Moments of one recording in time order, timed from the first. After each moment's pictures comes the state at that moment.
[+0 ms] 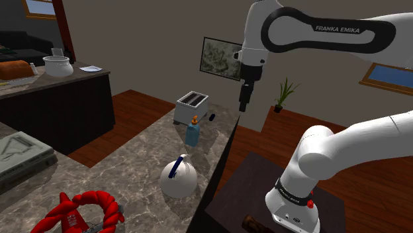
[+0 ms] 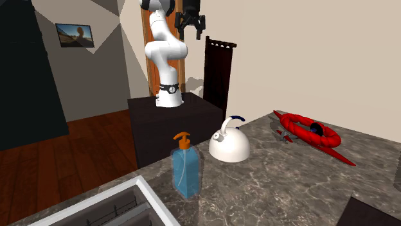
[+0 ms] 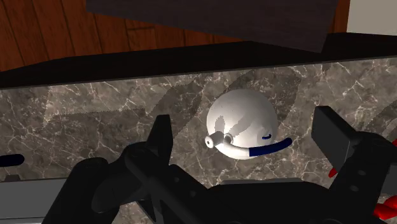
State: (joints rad) arm 0.02 -0.79 0.07 -2.45 0.04 1.56 -0.17
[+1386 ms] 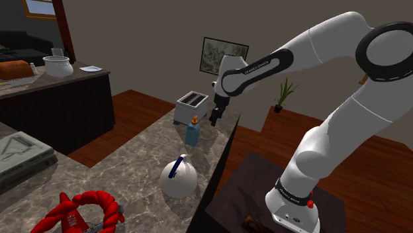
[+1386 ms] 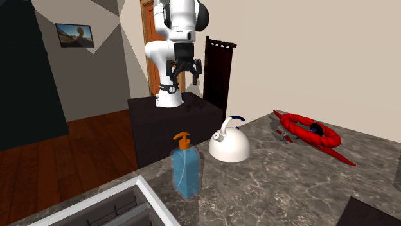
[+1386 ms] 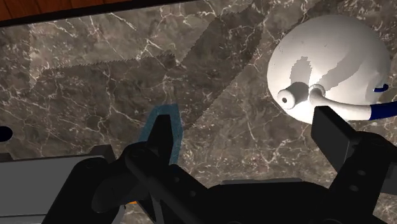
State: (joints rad) arm -0.07 -0.27 -0.06 -2.55 -0.03 2.33 -0.31
